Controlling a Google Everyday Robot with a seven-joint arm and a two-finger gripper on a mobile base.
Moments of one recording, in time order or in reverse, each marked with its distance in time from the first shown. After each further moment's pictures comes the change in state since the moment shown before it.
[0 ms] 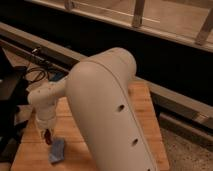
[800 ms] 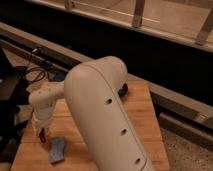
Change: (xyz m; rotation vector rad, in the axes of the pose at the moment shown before) arm -0.039 0.022 0.033 -0.115 -0.035 -0.137
